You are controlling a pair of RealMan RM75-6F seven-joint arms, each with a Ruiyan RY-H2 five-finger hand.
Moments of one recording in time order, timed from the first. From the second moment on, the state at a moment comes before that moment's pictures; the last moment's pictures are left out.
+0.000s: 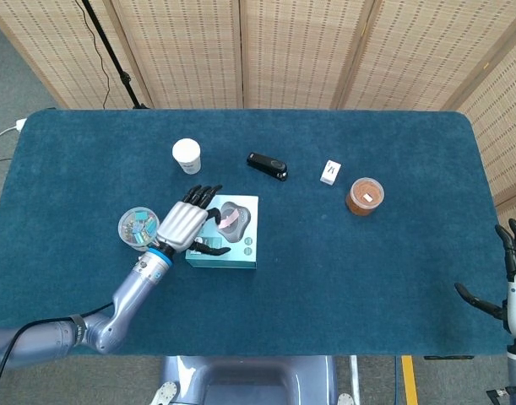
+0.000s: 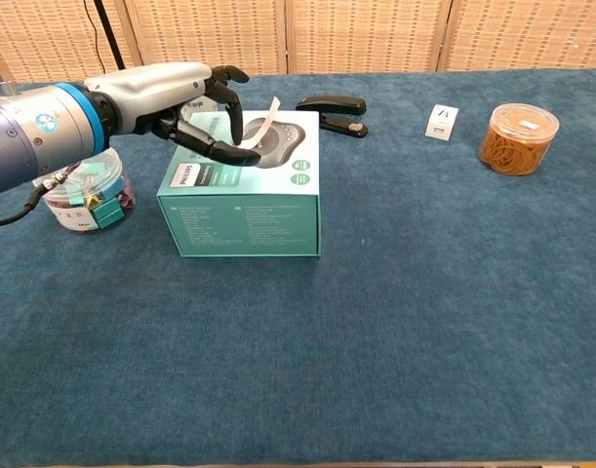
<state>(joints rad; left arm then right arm) -0.85 -1.56 -0.20 -1.50 1.06 0.96 0.36 0.04 -1.16 0.16 -1.59 -1.50 1.66 0.17</state>
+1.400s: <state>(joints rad) -0.88 -1.58 -0.20 -1.54 1.03 0.97 0.42 0.03 -1.15 0.17 -1.60 -1.50 1.66 0.19</state>
